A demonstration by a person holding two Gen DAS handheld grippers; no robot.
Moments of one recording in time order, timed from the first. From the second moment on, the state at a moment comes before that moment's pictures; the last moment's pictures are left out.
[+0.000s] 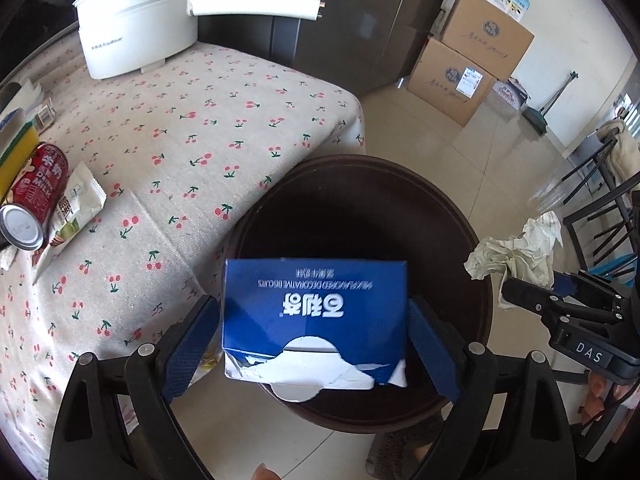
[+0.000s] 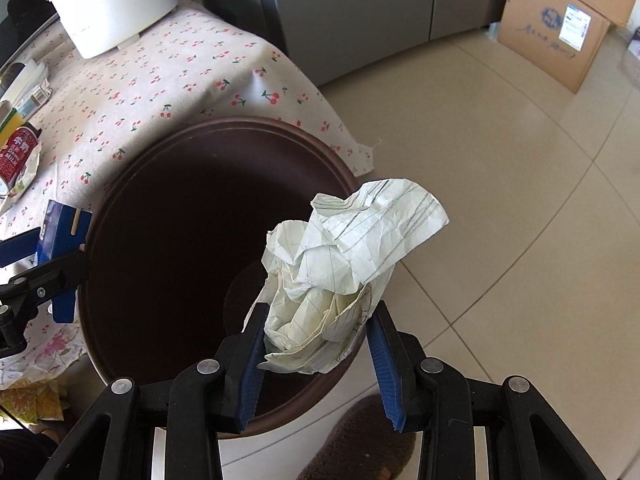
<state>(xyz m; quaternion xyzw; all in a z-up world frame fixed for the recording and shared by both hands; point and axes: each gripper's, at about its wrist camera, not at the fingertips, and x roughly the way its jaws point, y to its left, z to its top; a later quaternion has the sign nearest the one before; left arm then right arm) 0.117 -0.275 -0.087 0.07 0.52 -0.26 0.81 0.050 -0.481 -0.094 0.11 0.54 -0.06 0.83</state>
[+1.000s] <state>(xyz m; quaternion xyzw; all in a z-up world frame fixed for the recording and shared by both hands) 0.131 -0.165 -0.058 0.05 0.52 -0.19 0.83 0.079 -0.431 -0.087 0.10 0.54 -0.04 0.83</state>
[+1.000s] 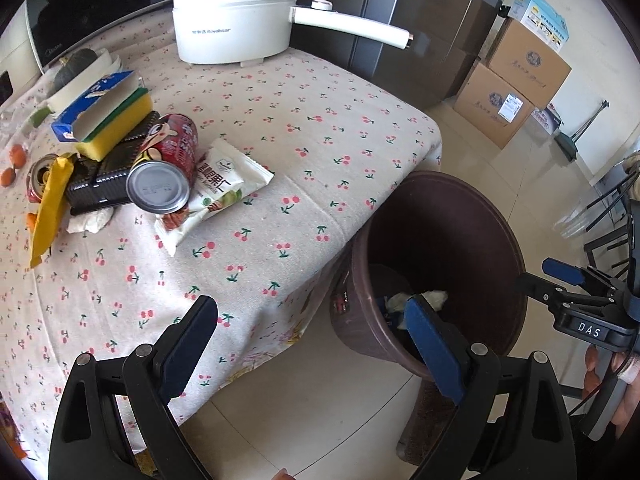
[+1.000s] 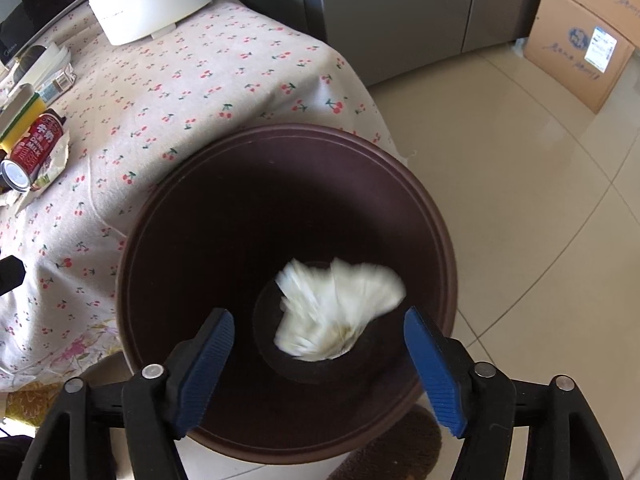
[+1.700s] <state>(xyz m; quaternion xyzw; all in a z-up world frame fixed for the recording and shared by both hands) 0.133 -0.076 -0.044 0.02 0.51 -0.12 0.85 0.107 -0.369 -0.063 0.07 0.53 0.00 0.85</state>
